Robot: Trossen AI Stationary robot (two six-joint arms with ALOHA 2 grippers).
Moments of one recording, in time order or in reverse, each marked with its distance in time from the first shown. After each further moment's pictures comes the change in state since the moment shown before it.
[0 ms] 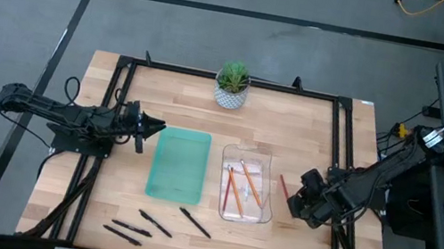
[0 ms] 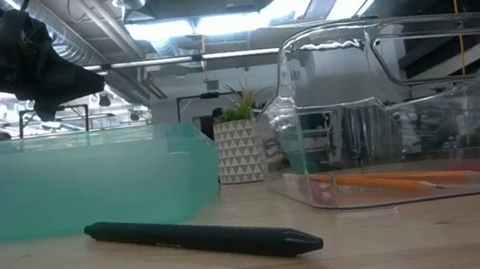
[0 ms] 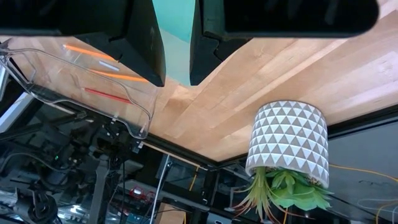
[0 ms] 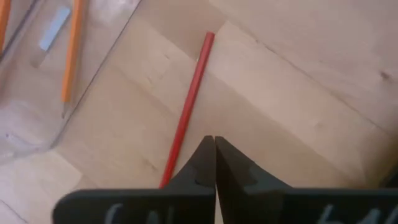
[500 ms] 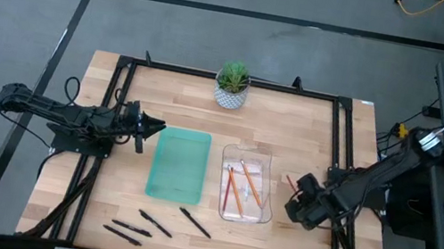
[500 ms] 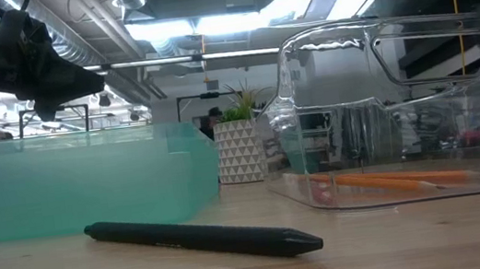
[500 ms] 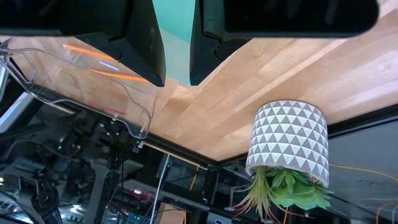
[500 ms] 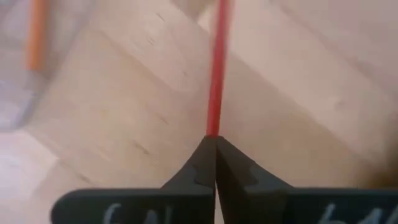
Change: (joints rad) left arm 0.000 0.000 0.000 0.002 0.000 0.003; right arm 0.000 0.071 -0.039 0.085 -0.084 -0.019
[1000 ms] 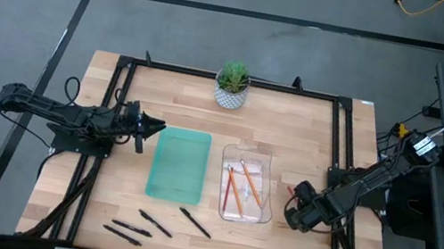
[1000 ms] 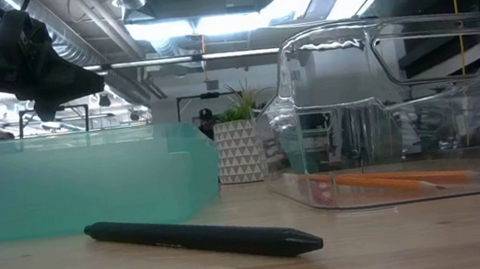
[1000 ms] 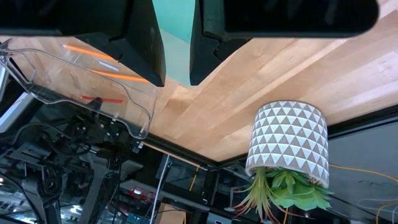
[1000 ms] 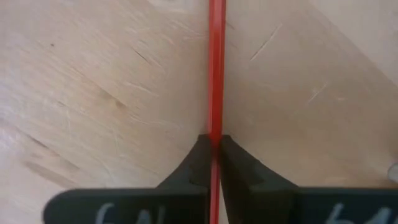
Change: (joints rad) left arm 0.000 0.000 0.000 -0.003 0.000 -0.002; right arm -0.003 0.143 -0.082 0.163 -0.204 0.005
